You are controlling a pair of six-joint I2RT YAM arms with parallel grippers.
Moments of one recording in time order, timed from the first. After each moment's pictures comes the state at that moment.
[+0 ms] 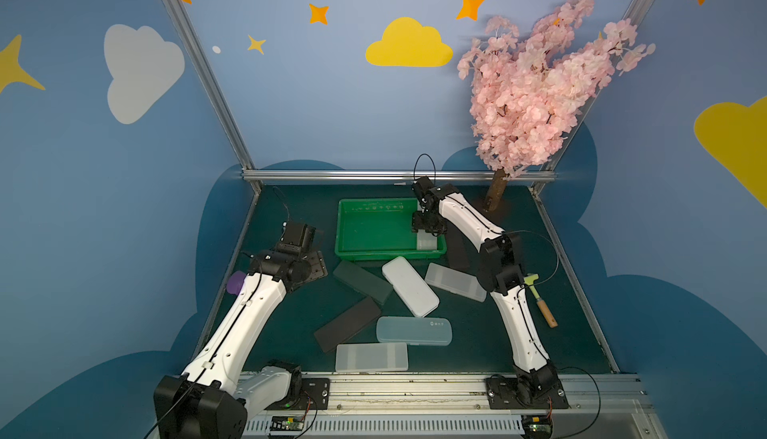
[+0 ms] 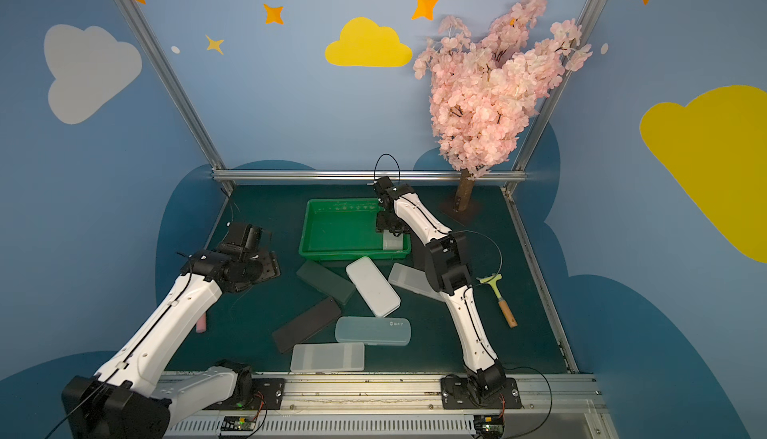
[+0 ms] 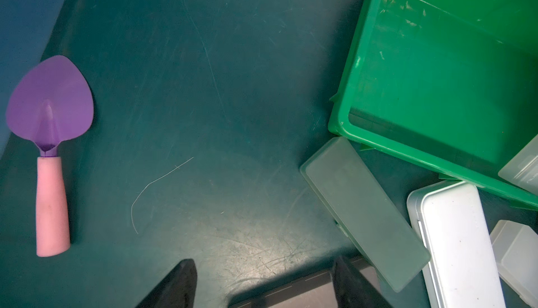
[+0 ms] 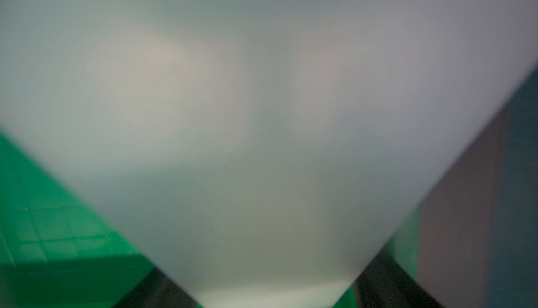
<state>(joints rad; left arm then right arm) -0.20 1.13 1.02 -0.99 -0.17 -0.56 0.52 2.48 2.33 -1.17 0.09 0.52</state>
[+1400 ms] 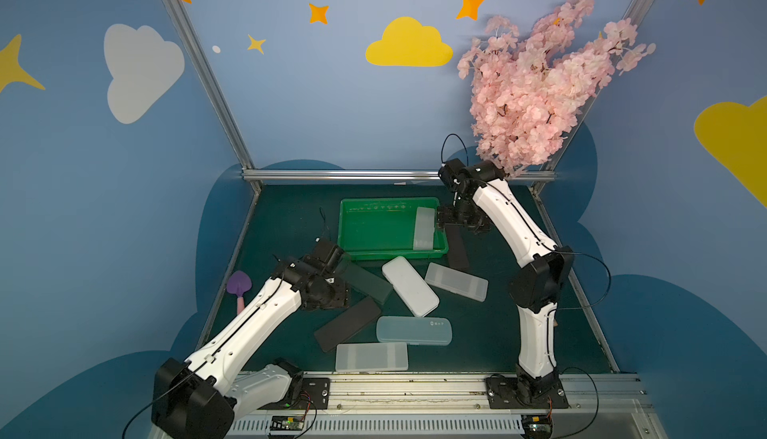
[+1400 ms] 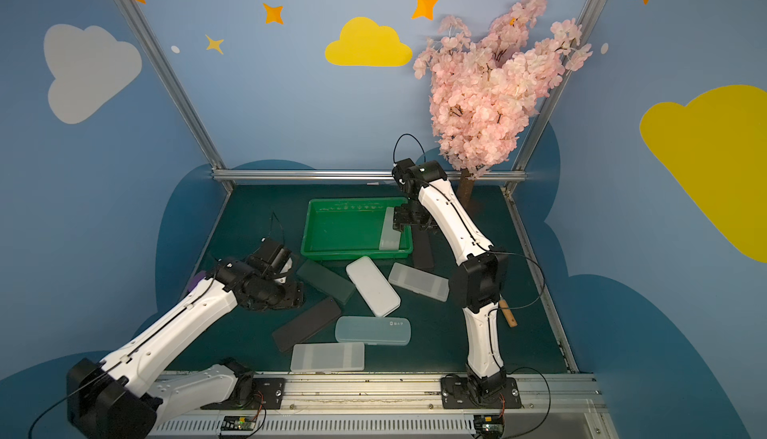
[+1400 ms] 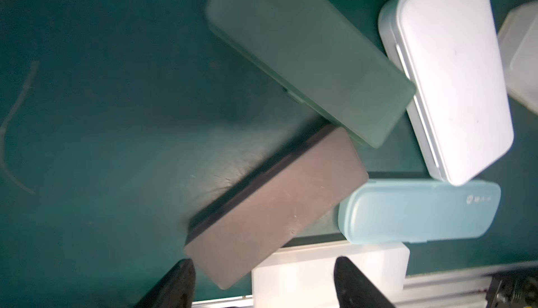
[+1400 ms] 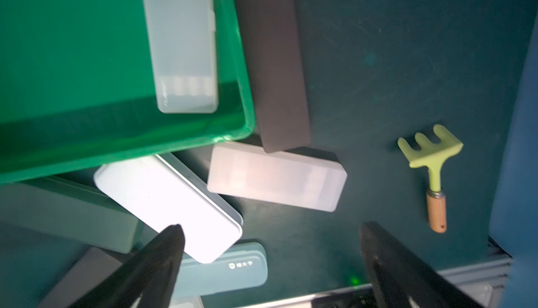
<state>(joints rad) -0.51 1.19 0.97 -1.12 0.07 -0.49 0.51 2.06 2.19 -1.62 0.15 0.54</state>
